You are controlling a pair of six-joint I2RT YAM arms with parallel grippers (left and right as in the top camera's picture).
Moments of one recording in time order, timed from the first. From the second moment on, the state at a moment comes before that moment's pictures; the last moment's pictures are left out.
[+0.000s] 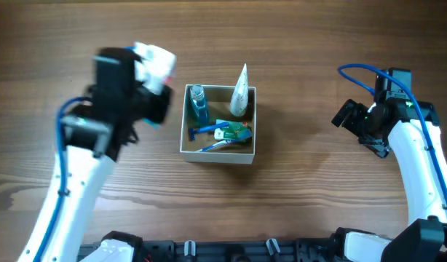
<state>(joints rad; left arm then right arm) -0.27 1.27 1.27 -0.83 0.09 0.23 -0.16 1.43 1.05 -0.96 0.03 0.49</state>
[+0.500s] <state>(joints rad) -0.61 1.60 1.27 -0.80 0.10 0.66 -0.16 1.43 1.05 -0.96 0.03 0.49</state>
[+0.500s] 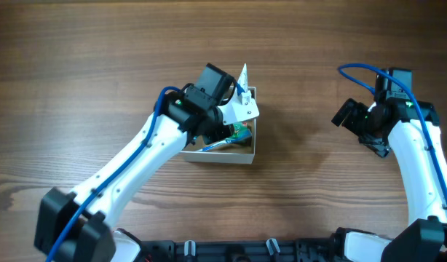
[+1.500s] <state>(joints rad) -0.01 1.22 1.22 -0.81 0.09 0.01 0.05 1.10 1.15 -0.76 0.01 0.18</state>
